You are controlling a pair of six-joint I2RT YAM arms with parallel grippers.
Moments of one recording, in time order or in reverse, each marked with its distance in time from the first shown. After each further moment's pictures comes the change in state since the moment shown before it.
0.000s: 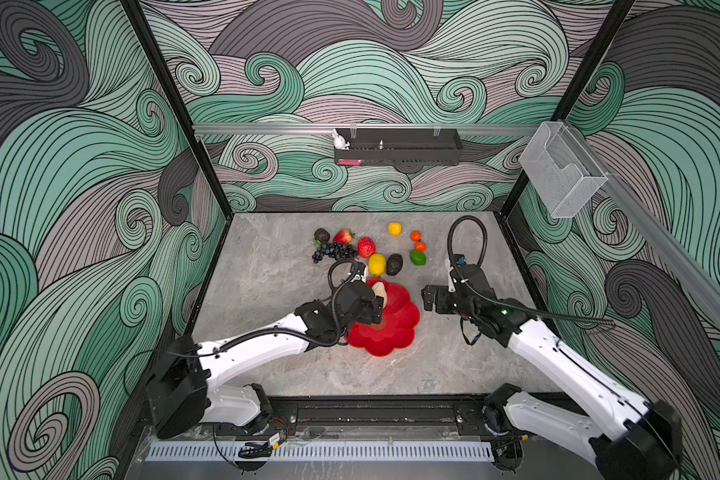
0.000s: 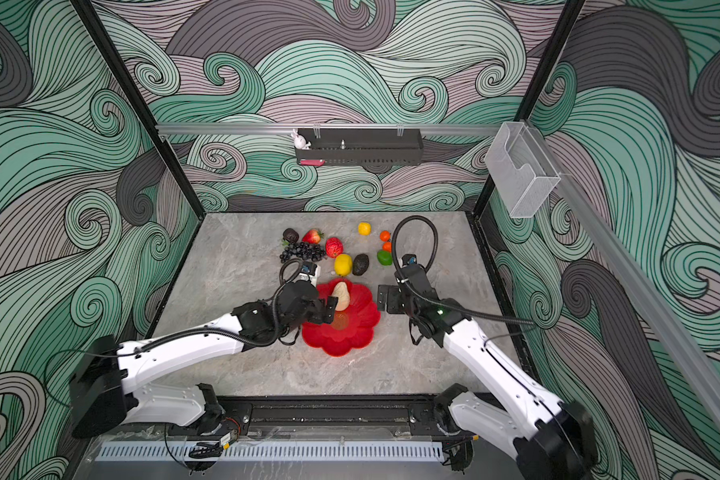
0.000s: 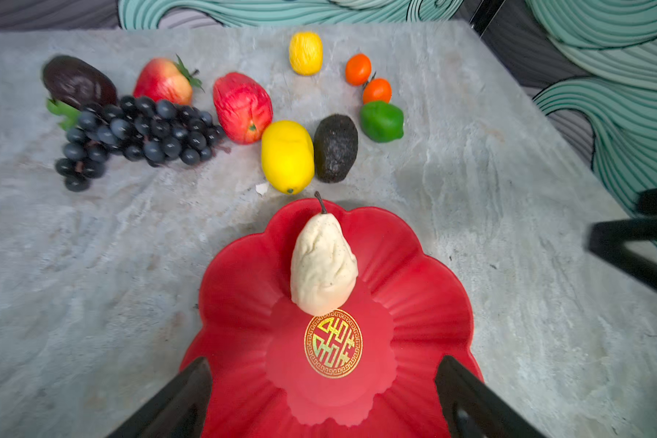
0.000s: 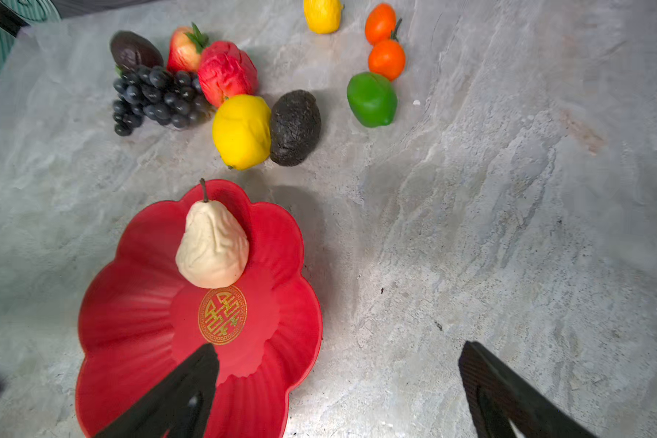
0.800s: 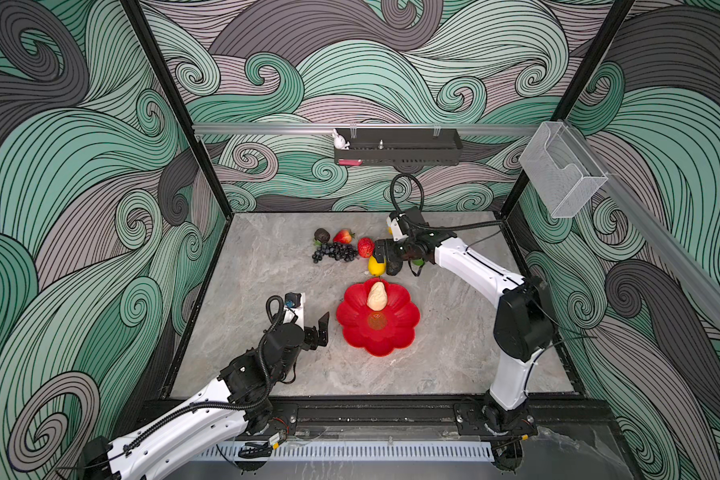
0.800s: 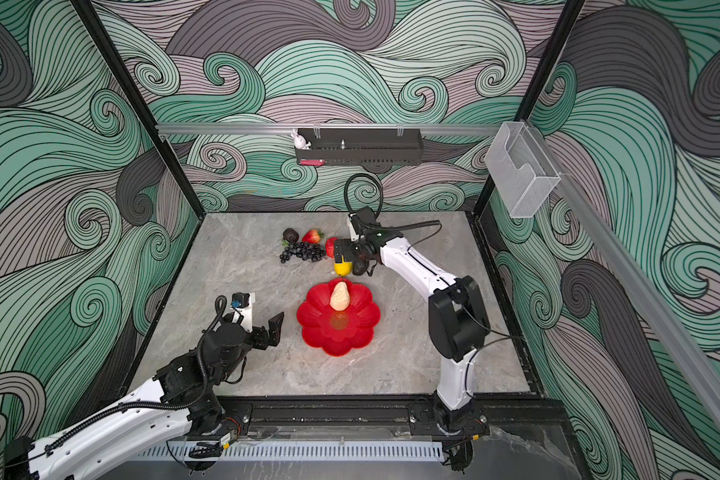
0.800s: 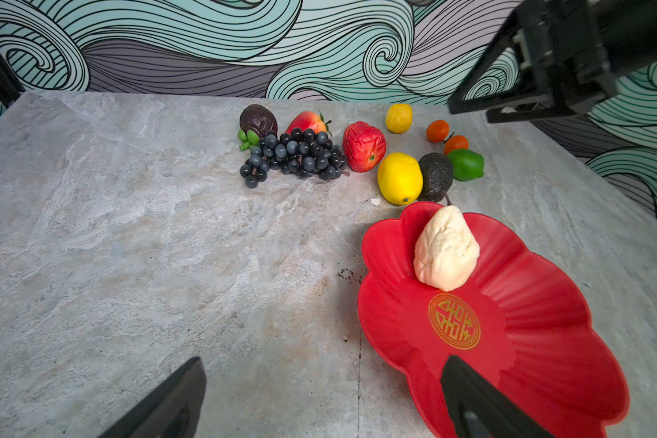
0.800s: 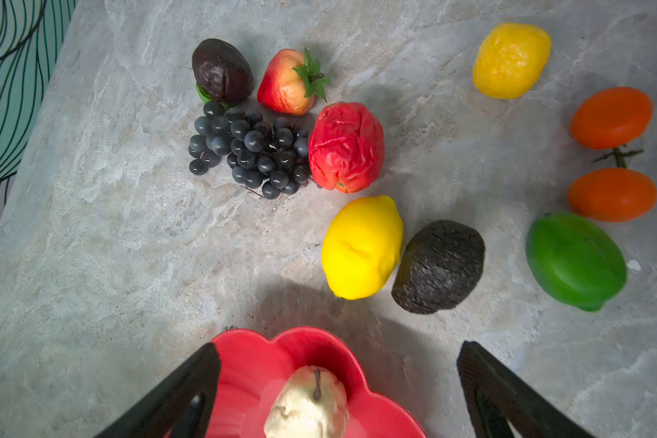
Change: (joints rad) left arm 0.098 -0.725 -0.538 0.034 -0.127 0.106; right arm 0.007 0.813 0.773 -0.020 -0.226 -0.121
